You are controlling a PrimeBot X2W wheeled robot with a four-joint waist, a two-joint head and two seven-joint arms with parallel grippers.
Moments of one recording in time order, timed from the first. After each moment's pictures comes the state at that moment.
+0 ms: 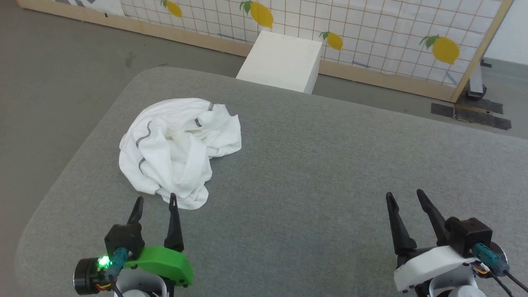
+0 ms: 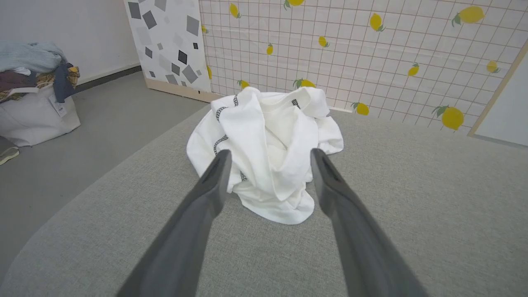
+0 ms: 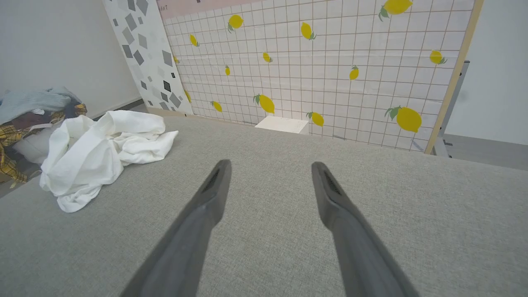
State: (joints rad) left arm -0.01 0.05 -0.05 0.12 -0.12 0.06 -0.16; right arm 0.00 -0.05 0.02 0.14 0.15 0.13 -0.16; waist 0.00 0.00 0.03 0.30
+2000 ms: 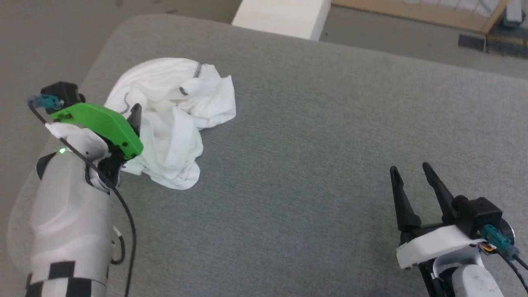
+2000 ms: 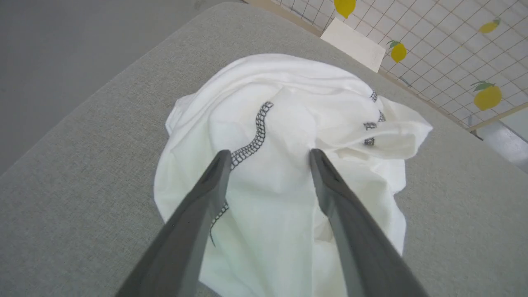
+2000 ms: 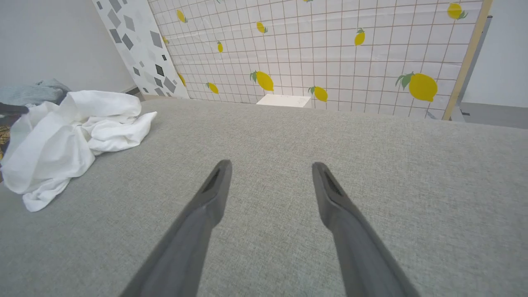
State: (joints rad) left arm -0.71 0.20 0.06 0.69 -0.47 -0.04 0.30; right arm -0.06 -0.05 0.02 0.10 0.13 0.13 -0.16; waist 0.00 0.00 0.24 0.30
